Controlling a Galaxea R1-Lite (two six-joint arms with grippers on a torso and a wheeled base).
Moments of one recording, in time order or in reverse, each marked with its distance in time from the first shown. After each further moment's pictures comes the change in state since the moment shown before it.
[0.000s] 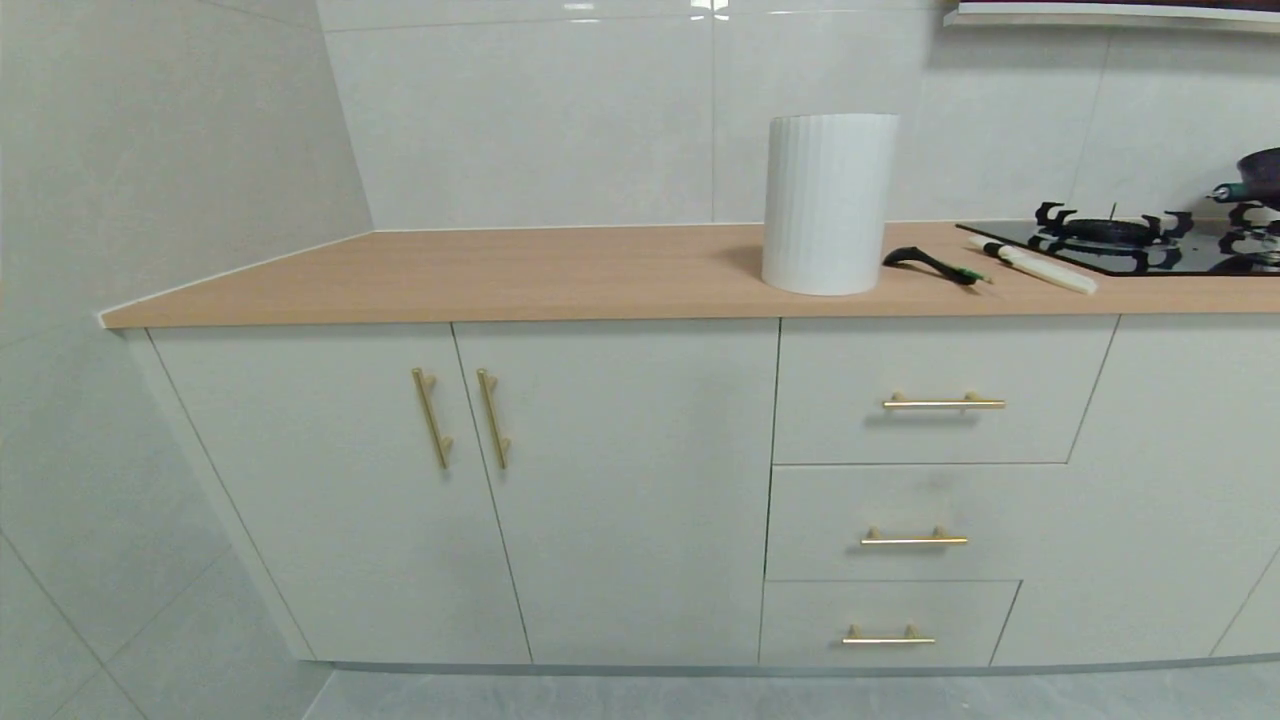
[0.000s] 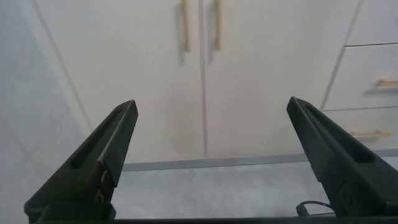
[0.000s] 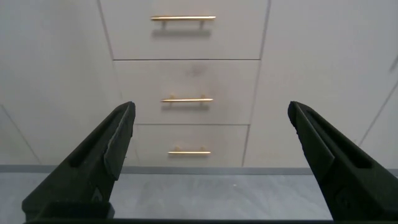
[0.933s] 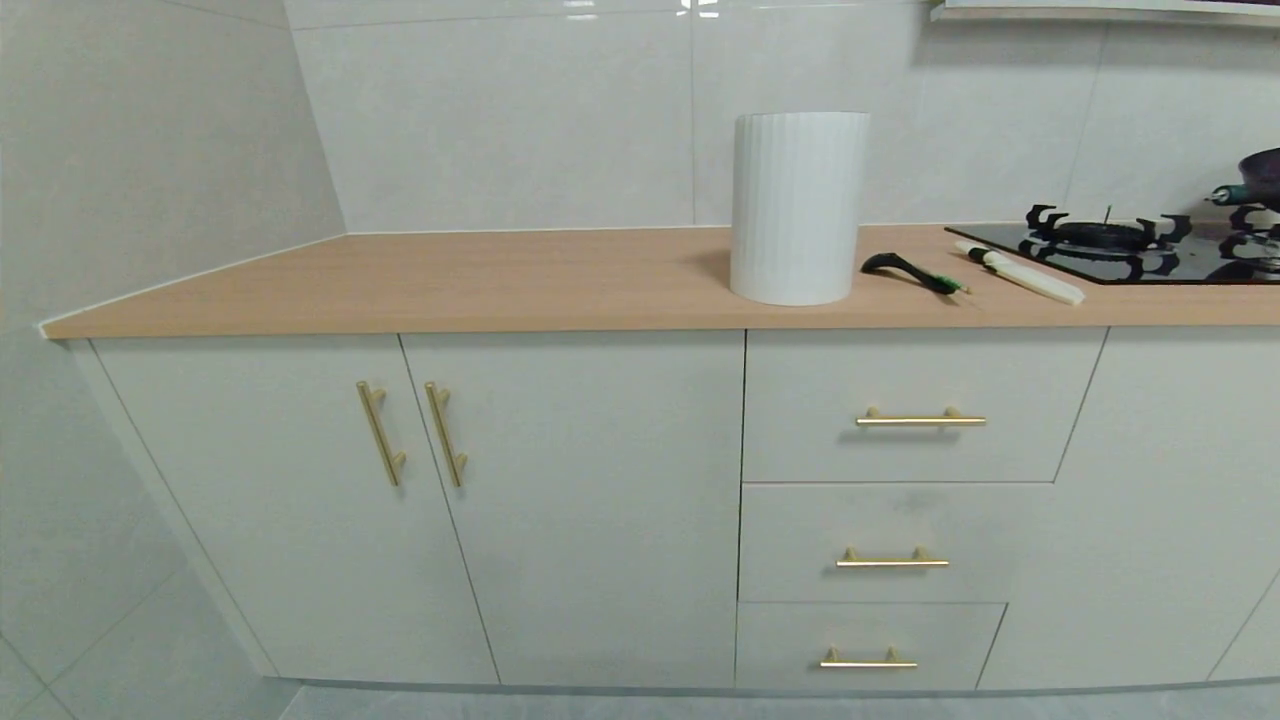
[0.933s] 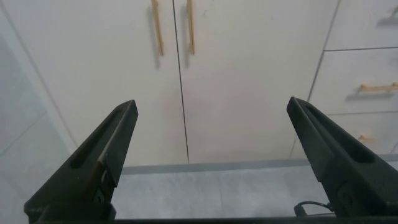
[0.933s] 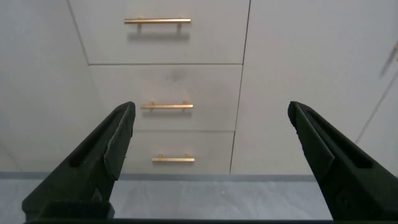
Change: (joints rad) left arm 0.000 0.000 0.000 0.001 0.001 -0.005; right arm -0.001 0.000 0.001 0.000 0.000 0.003
